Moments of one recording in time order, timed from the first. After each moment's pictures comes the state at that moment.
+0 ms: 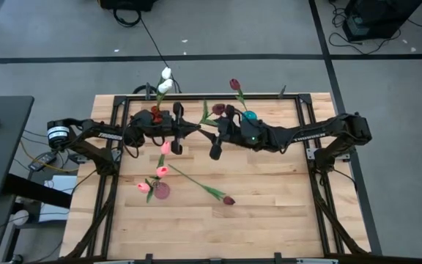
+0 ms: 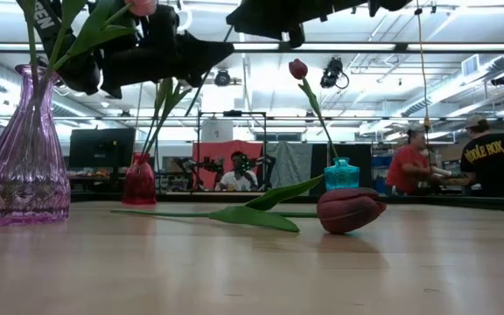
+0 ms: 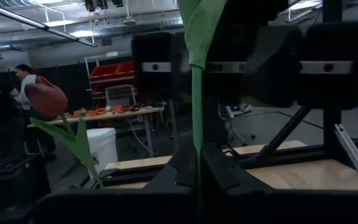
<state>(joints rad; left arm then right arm) 0.36 1.41 0.49 1.18 0.38 0.05 -0.01 1.58 1.10 0.40 0.35 -0.08</state>
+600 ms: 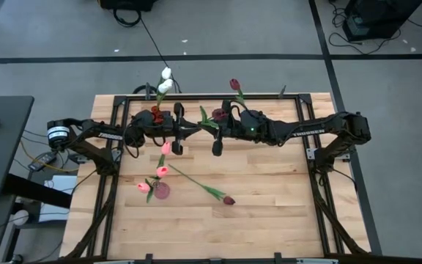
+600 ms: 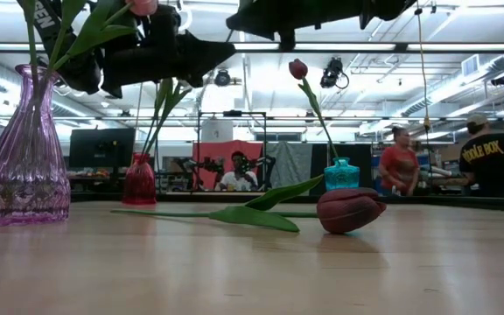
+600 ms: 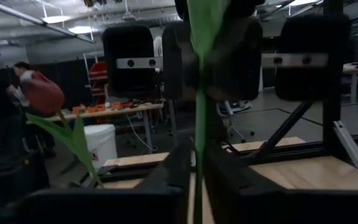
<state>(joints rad) 0.36 1.41 0.50 1.16 0.37 0.06 -0.10 1.58 1.10 0.43 0.13 -0.08</state>
